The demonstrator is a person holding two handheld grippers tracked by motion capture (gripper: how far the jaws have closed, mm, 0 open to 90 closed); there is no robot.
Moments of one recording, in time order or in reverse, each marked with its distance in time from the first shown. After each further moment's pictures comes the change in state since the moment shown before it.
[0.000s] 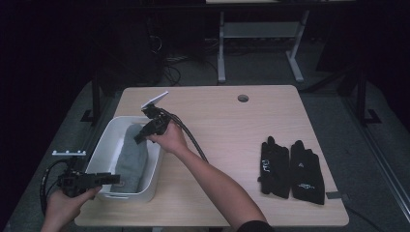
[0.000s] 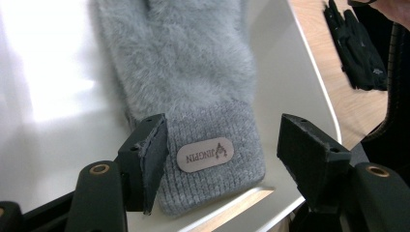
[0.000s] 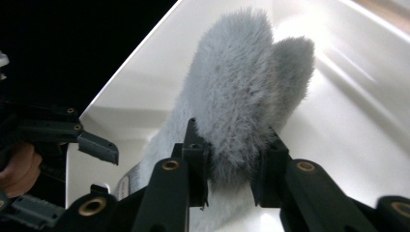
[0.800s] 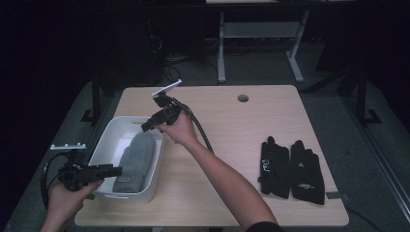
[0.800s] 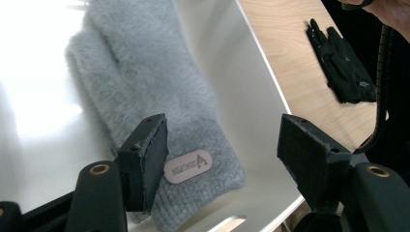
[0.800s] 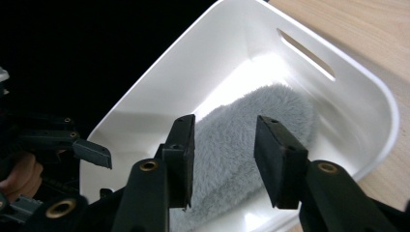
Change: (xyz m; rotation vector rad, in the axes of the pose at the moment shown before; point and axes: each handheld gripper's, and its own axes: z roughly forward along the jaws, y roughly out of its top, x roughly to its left) left arm -0.020 0.016 -0.005 -0.061 -0.011 0.051; right arm -0.004 0.003 -0.049 -0.093 -0.029 -0.006
